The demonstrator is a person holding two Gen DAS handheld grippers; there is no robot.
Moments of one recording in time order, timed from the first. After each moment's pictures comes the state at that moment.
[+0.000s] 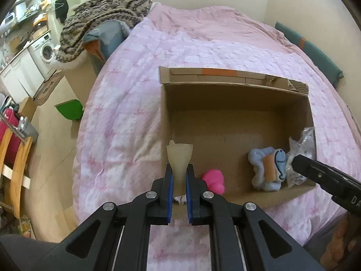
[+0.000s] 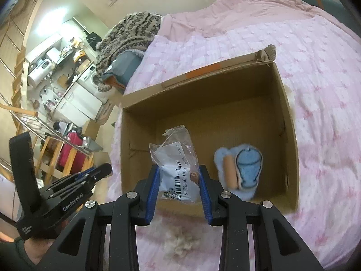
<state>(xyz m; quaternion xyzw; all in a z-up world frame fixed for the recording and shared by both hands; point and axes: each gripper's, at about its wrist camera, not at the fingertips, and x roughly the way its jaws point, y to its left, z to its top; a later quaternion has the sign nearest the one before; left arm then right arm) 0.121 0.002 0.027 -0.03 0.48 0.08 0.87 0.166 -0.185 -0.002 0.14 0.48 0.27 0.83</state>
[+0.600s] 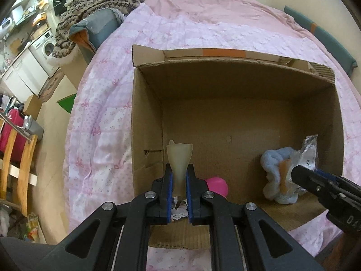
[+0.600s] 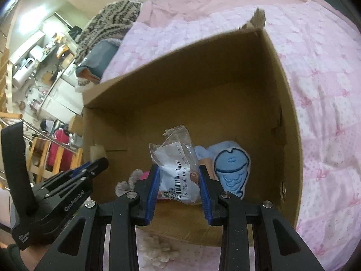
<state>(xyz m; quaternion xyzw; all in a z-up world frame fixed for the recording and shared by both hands) 0.167 -0.014 -0.022 -0.01 0.52 0.11 0.85 0.202 -0.183 -0.047 0.13 0.53 0.23 0.81</state>
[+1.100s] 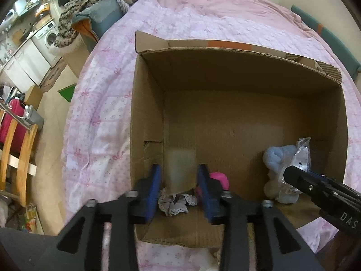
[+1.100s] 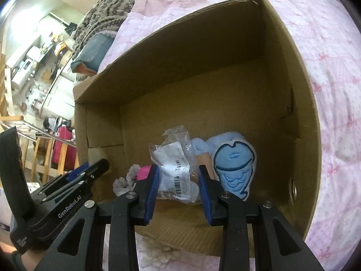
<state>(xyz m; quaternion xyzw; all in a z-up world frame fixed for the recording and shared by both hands) 0.166 -0.012 -0.026 -0.03 0.53 0.12 0.84 0.214 -0.182 -0.068 0.15 0.56 0.24 0.78</state>
